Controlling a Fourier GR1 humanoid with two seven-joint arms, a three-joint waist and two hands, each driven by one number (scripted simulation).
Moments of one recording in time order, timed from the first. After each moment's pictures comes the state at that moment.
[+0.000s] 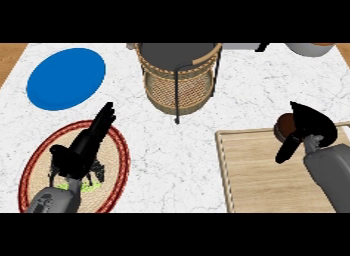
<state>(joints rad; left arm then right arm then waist) -0.13 0.21 -0.18 -1.36 0.13 -0.01 -0.09 -0.41 -0.46 0.27 -1.28 0.58 0.30 0.92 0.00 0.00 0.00</state>
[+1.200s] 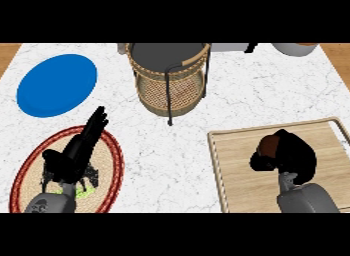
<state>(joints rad) -0.08 0.18 -0.09 -1.35 0.09 -0.04 -0.11 -0.15 -0.23 0.26 -1.48 0.93 0.01 1.01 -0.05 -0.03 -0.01</state>
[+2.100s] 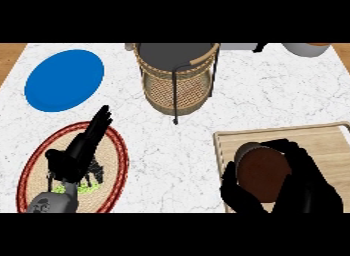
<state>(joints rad) -0.09 0.17 -0.11 -1.37 0.08 -0.06 -0.09 -0.06 -0.02 0.60 -2.17 1.50 -0.03 1.21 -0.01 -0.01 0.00</state>
